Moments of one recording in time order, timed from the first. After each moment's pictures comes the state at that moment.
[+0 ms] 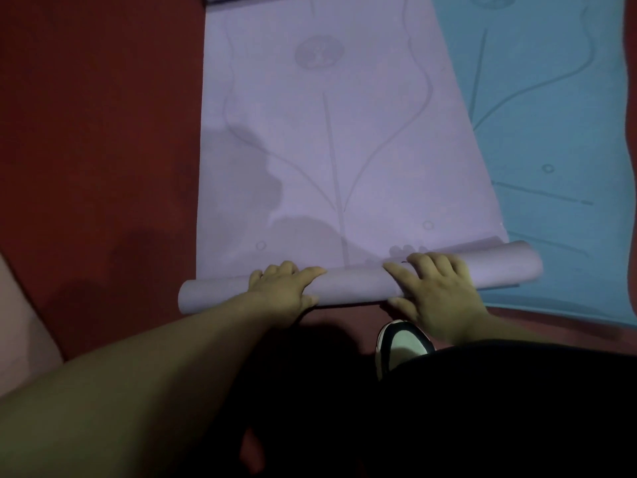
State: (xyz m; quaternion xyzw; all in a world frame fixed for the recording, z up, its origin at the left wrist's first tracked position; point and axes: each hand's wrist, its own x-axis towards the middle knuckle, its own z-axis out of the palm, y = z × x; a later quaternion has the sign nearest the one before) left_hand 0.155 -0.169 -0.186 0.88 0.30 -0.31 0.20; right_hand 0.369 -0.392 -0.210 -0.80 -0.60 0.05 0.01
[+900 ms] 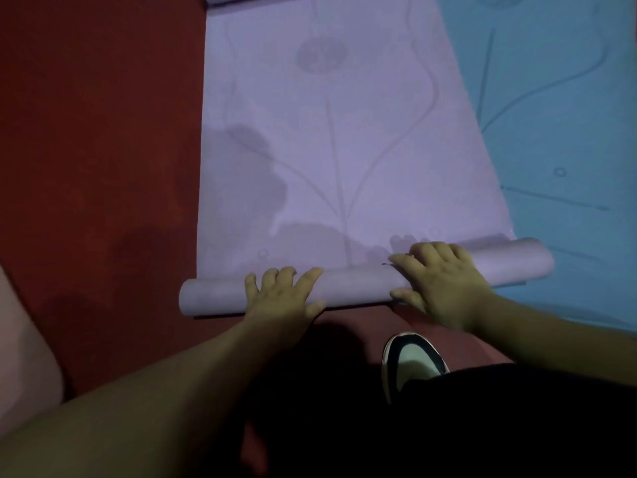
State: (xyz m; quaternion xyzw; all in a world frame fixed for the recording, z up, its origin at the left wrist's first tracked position) left_hand 0.148 -0.185 -0.194 0.90 0.35 -0.23 0.11; right_hand 0.396 -0.366 -0.202 -0.79 -0.61 0.10 -0.01
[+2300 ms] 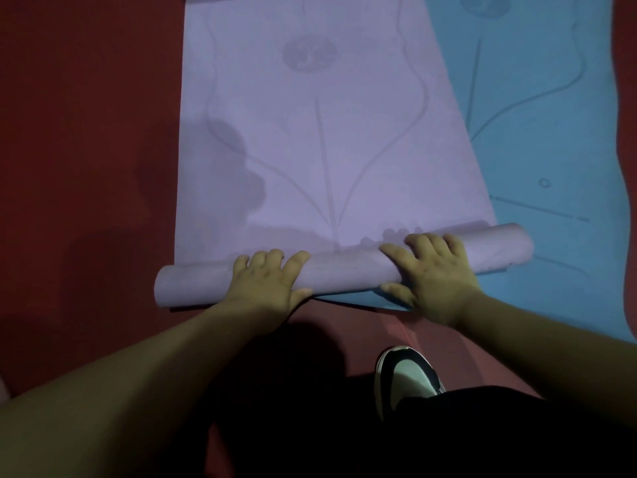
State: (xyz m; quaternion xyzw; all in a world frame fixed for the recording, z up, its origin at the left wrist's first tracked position) left_hand 0.165 -0.132 -0.207 0.95 0.25 -0.19 0.07; right_hand 0.407 -0.341 -0.206 -0.81 -0.59 0.05 -0.03
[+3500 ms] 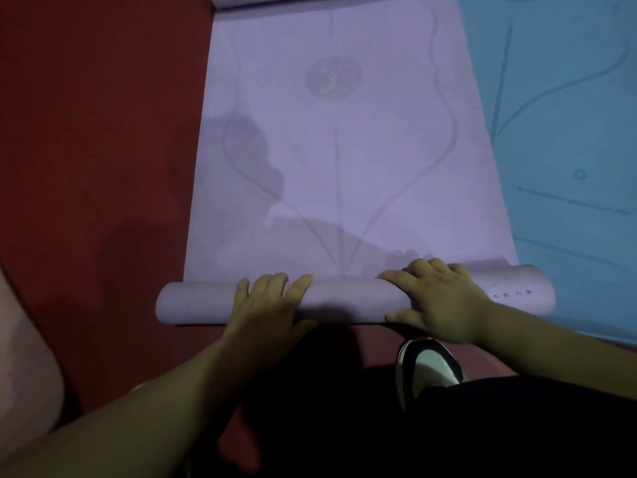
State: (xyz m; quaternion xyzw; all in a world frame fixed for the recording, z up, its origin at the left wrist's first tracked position) left_hand 0.098 -0.158 -0.199 0.95 0.25 -0.13 0.08; right_hand 0.366 -0.342 -0.188 -0.77 -0.58 0.25 -0.09
